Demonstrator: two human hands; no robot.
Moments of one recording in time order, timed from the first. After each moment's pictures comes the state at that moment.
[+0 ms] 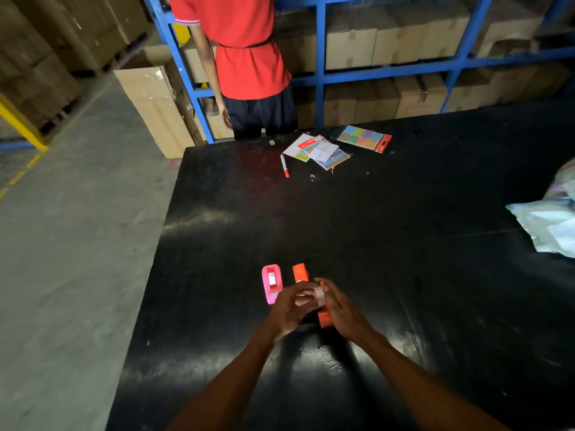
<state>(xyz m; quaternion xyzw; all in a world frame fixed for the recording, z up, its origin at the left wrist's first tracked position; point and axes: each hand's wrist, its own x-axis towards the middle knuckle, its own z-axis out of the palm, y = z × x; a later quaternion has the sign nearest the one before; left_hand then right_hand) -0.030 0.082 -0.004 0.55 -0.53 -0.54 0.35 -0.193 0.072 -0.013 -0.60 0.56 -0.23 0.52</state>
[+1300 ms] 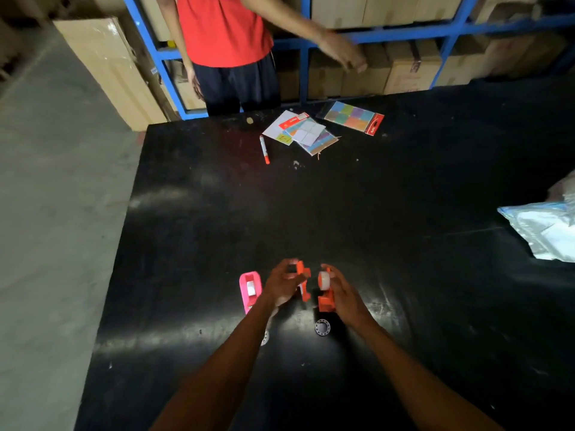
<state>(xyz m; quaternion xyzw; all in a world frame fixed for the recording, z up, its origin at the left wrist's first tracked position) -0.051 -0.033 -0.045 0.64 -0.35 -0.60 0.32 -0.224 -0.003 -0.044 -0.51 0.61 -0.27 0.54</state>
